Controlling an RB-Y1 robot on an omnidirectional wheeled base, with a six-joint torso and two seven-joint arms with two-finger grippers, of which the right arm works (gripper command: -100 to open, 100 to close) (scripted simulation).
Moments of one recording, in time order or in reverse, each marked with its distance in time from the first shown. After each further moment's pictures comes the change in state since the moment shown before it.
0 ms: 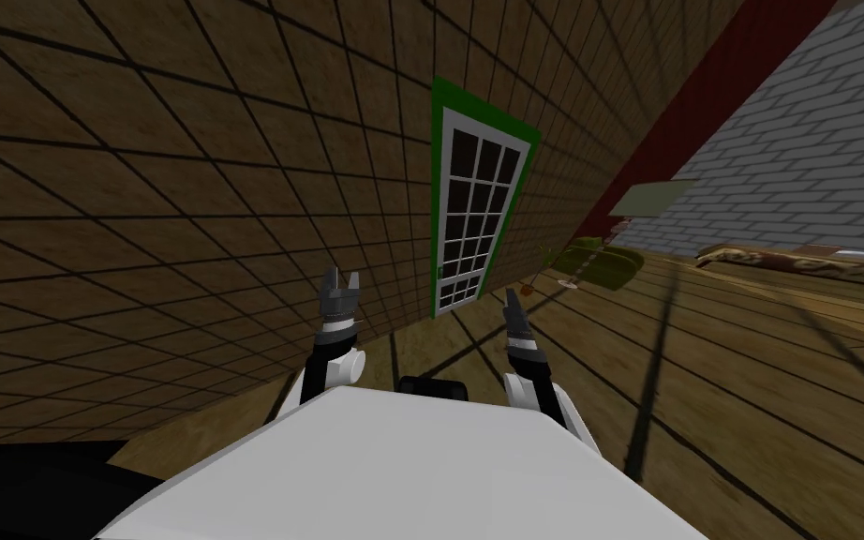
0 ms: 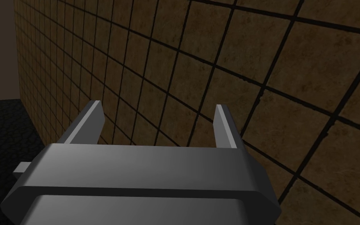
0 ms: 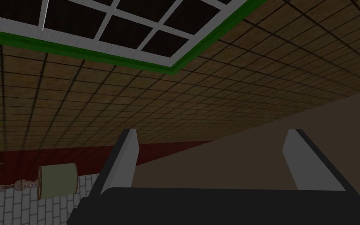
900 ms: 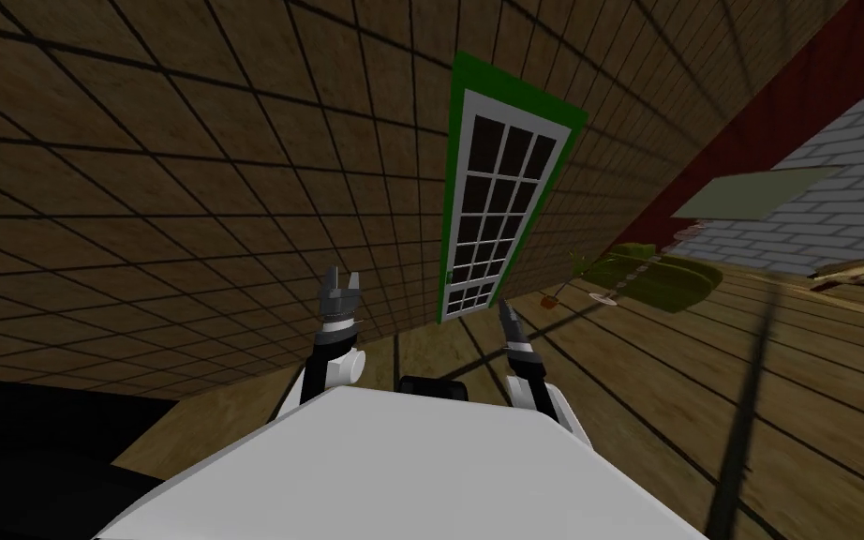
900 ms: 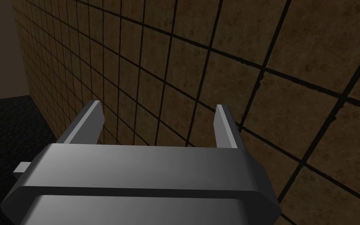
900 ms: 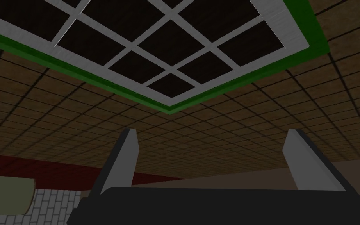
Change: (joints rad) arm -0.064 -0.020 -0.074 0.223 0.061 -0.068 0.191
